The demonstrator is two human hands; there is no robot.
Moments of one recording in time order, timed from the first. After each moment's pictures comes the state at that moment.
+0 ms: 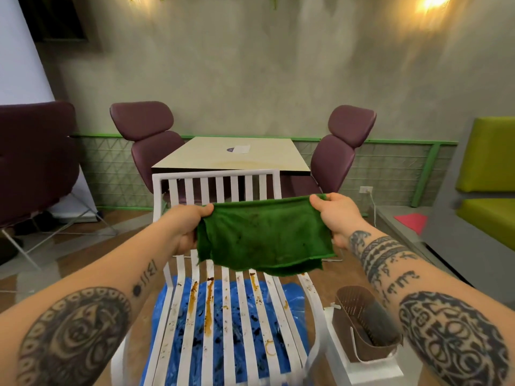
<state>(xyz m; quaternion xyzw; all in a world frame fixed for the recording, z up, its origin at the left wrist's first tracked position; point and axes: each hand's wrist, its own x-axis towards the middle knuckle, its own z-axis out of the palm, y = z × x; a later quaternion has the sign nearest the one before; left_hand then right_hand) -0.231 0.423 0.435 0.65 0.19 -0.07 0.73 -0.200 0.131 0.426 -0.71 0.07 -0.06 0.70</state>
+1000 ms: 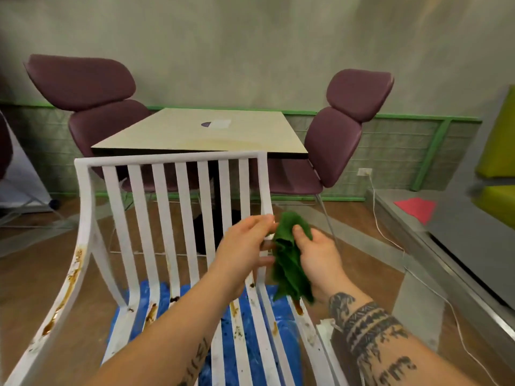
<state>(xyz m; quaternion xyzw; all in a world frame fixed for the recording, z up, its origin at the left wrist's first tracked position) -0.082 0.282 0.330 0.66 0.04 -0.07 0.75 -0.065 0.134 0.292 -0.71 0.11 -0.05 0.70</state>
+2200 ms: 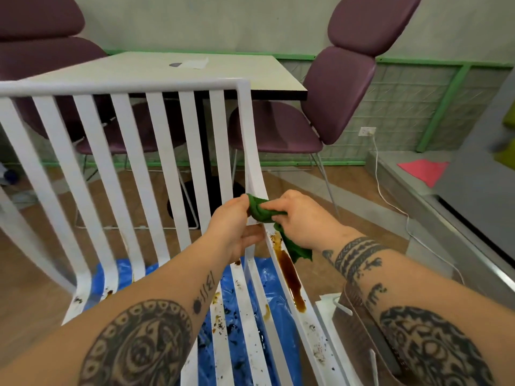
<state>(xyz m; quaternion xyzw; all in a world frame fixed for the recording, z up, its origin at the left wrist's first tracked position) 0.053 0.247 0.188 0.59 0.18 -0.12 0.78 0.065 0.093 0.190 -0.96 -0.15 -0.01 0.22</state>
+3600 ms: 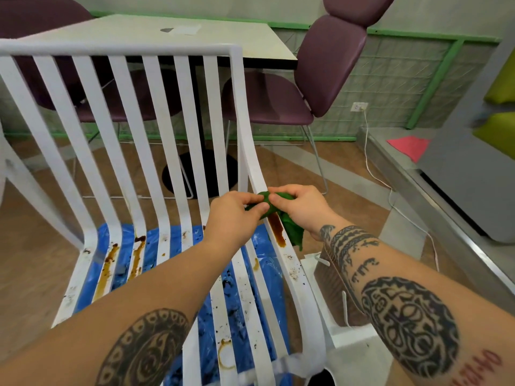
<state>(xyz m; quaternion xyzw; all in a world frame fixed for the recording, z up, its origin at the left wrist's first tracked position) -0.025 0.240 0.159 0.88 -0.01 0.05 0.48 -0.002 0.074 0.162 -0.83 0.02 0.05 0.56</state>
